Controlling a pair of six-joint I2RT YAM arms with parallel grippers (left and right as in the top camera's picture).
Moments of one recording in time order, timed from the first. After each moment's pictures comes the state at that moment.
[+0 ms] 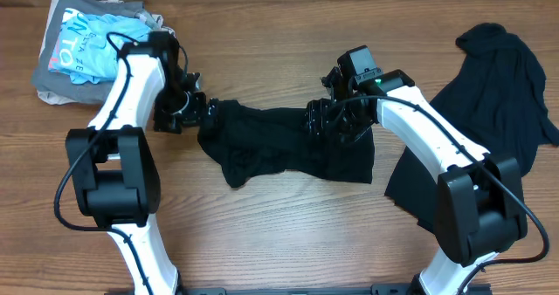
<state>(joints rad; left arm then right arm) 0.01 2.11 1.65 -1.20 0.21 0.01 0.34 1.88 1.38 -0.82 -0.46 0.36</state>
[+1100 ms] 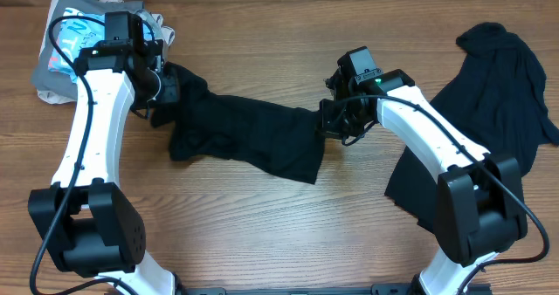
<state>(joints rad) 0.07 1.82 1.60 -1.03 0.10 -0.04 0.35 1.88 1.39 -0.85 -0.43 0.41</state>
